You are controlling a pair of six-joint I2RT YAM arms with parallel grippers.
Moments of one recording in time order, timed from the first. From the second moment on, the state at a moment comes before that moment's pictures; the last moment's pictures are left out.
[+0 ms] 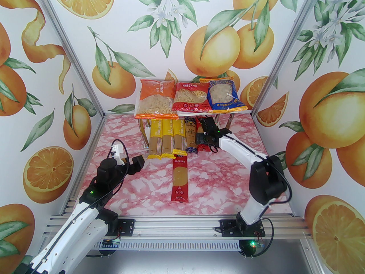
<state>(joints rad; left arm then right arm) -0.32 0.64 0.47 -0.25 -0.01 -0.51 0.39 1.68 1.31 -0.59 0.20 0.36</state>
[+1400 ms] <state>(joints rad) -0.18 0.70 0.43 -0.26 0.14 -0.50 1.12 1.53 0.85 -0.47 0.27 0.93</state>
